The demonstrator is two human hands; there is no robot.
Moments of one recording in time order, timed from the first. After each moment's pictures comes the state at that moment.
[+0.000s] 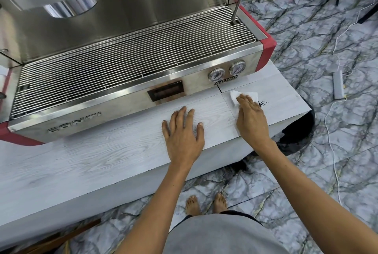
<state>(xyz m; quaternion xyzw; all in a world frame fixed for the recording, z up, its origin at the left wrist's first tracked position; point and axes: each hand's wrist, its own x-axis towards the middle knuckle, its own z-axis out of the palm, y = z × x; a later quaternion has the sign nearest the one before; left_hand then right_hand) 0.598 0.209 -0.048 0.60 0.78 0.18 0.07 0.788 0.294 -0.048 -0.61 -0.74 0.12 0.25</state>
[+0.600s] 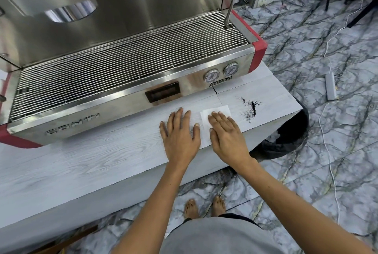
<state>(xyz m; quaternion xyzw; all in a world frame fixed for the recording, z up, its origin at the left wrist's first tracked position) 0.597 0.208 -0.049 0.60 0.78 0.18 0.09 0.752 0.233 -0.057 -0.52 -0.82 0.09 0.21</state>
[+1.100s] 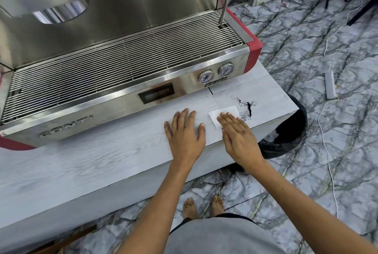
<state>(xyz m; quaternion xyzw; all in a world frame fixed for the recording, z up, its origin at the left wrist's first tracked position) 0.624 0.216 -0.041 0.59 0.77 0.21 0.14 0.801 0.242 -0.063 -0.50 -0.83 0.08 0.23</state>
